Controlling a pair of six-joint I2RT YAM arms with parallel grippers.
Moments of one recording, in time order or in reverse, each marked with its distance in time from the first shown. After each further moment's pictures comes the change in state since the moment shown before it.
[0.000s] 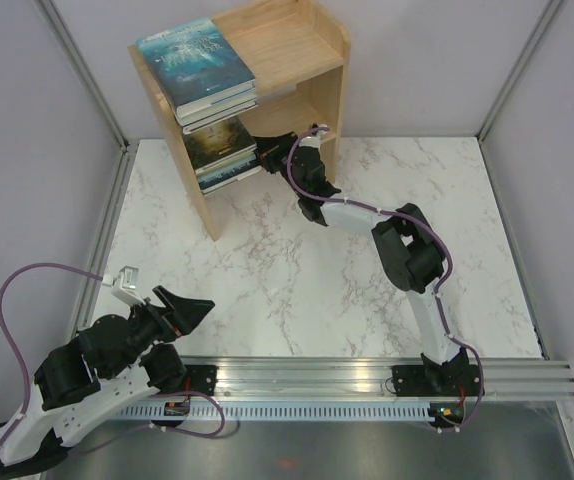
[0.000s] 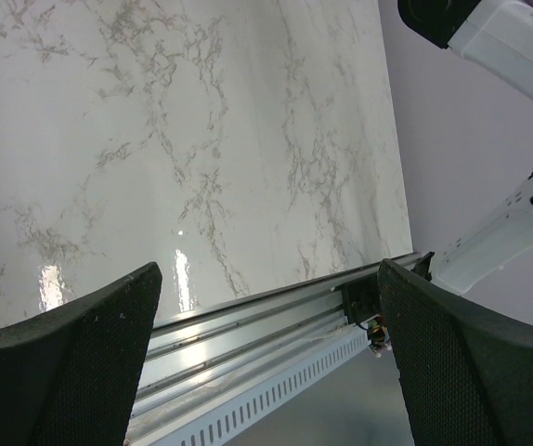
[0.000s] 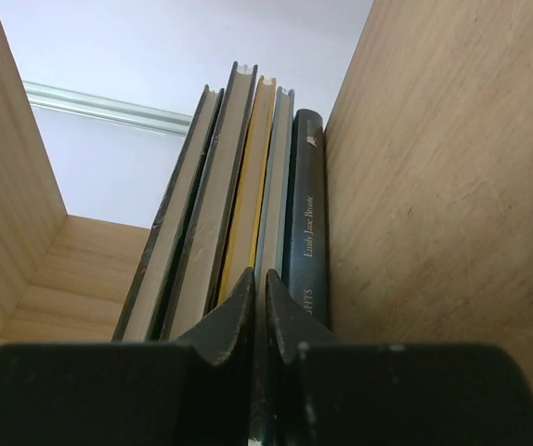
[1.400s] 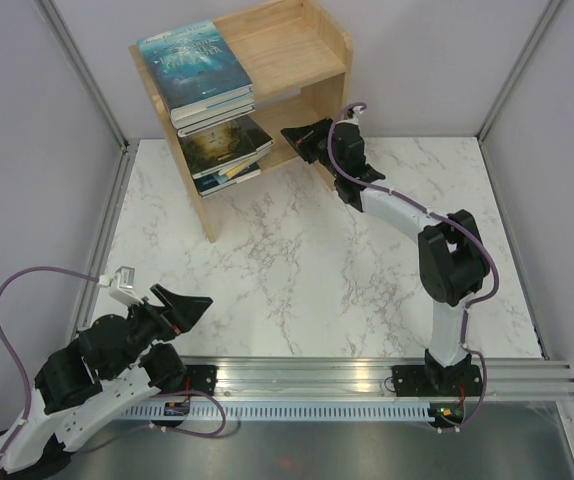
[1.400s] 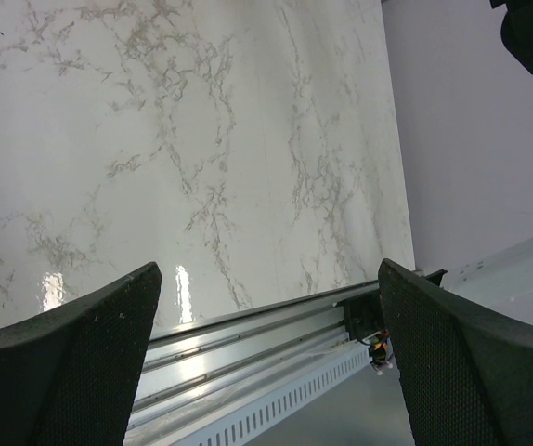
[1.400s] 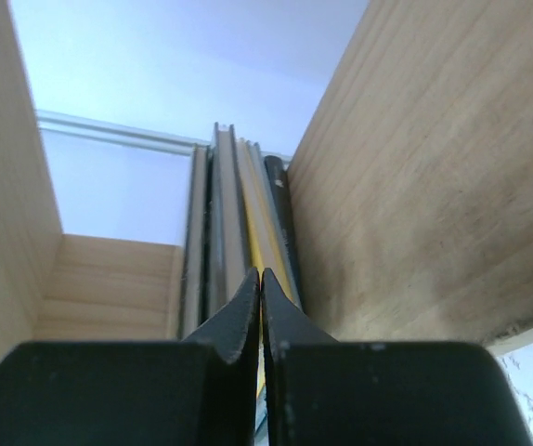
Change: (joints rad) left arm 0.055 0.000 0.000 0.005 0.003 0.008; right arm -0.156 -0.270 -0.116 -0.319 -0.129 -0.084
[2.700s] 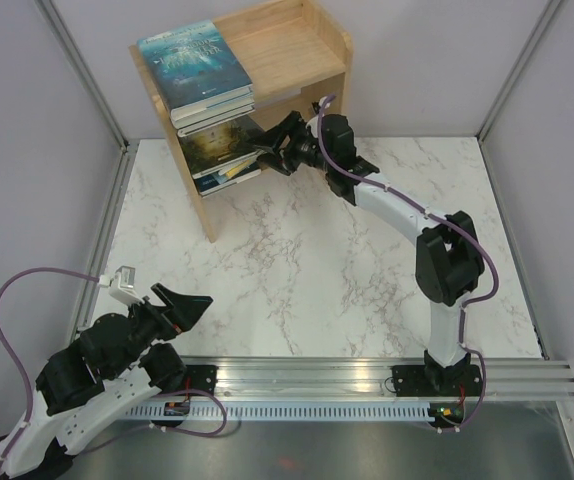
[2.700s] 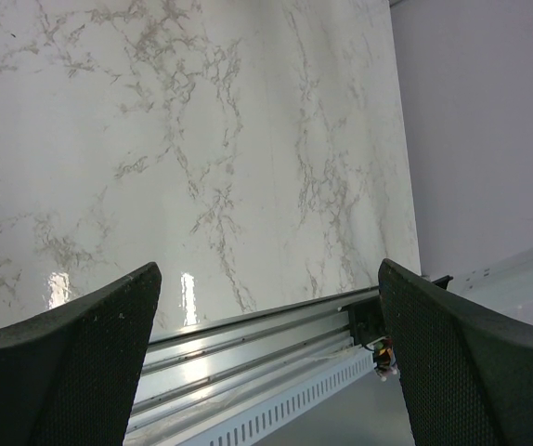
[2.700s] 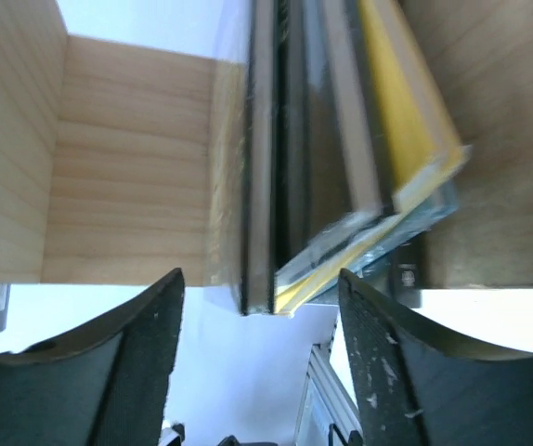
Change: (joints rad) left arm 0.038 0.011 0.000 0.001 0.020 0.012; right arm 0.053 0.029 0.142 -0.173 -0.393 -0.002
